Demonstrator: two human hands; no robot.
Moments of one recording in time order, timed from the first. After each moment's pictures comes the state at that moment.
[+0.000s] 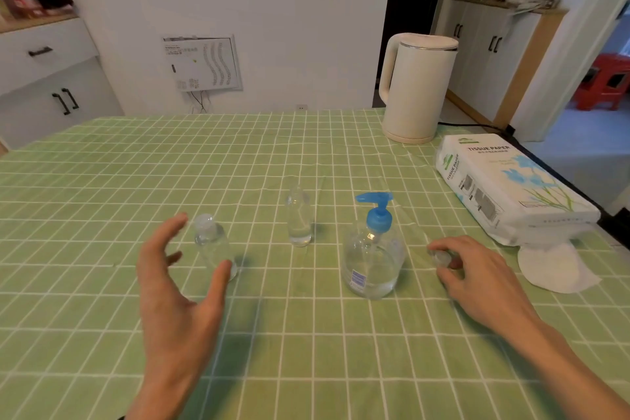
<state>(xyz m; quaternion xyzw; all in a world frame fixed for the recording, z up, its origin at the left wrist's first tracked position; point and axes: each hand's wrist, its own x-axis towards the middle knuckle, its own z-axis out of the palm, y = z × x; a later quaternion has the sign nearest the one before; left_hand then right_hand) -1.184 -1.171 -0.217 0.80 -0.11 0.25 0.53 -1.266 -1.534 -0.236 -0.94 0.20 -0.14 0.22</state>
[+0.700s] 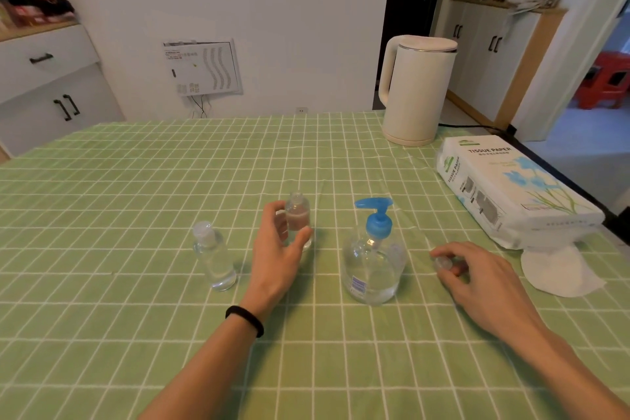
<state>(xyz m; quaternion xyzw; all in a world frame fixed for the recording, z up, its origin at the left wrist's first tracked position) -1.118 -1.268 -0.235 0.78 -0.14 -0.01 0.60 -1.264 -1.536 -0.236 -0.93 0.20 -0.15 0.26</state>
